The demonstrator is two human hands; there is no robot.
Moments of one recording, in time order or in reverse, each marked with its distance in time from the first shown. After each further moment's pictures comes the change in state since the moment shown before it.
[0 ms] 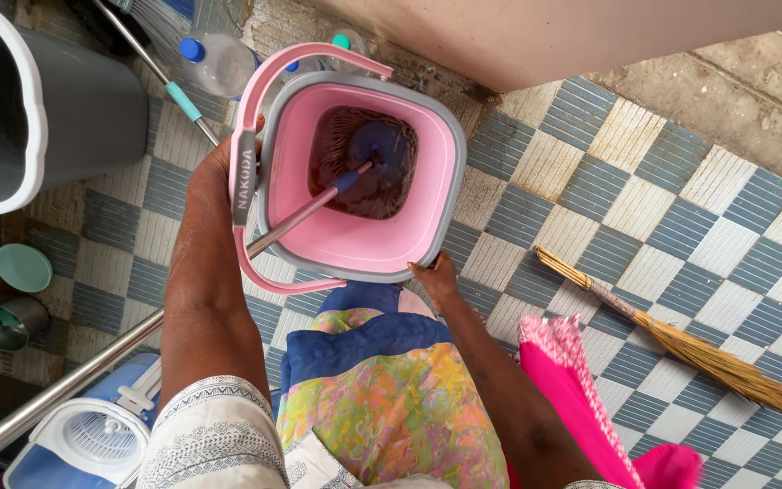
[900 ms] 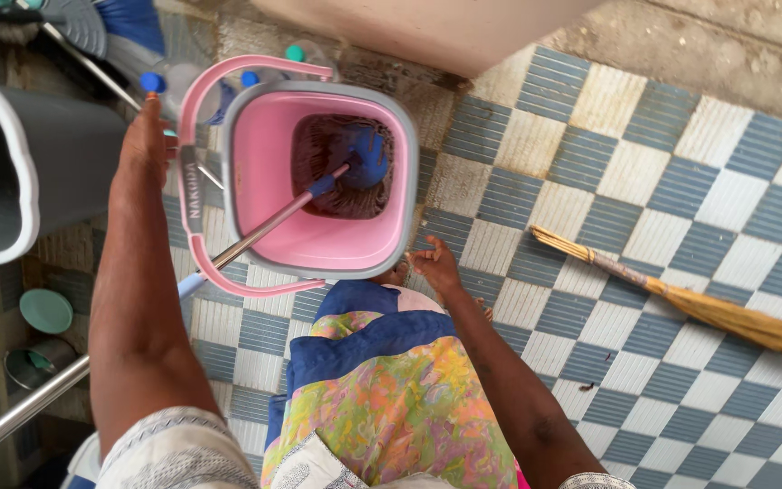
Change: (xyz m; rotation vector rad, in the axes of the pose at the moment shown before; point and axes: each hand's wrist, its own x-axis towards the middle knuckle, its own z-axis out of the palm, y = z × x) left_hand -0.026 0.072 -0.023 0.259 0.332 0.240; right_hand 0.004 0.012 -0.033 0.157 -0.036 0.010
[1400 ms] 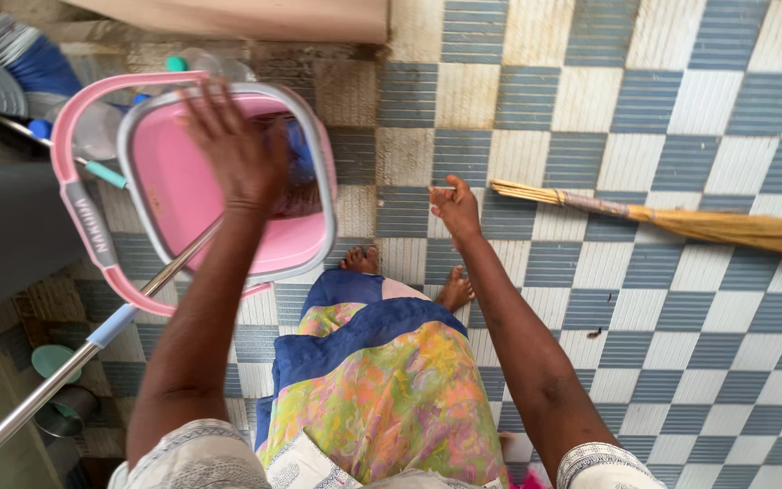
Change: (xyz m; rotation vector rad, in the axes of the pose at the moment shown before) left_hand -0.252 0.050 0.263 1.090 0.164 0.856; right_hand 0.012 -0.046 -0.158 0.145 0.264 -0.111
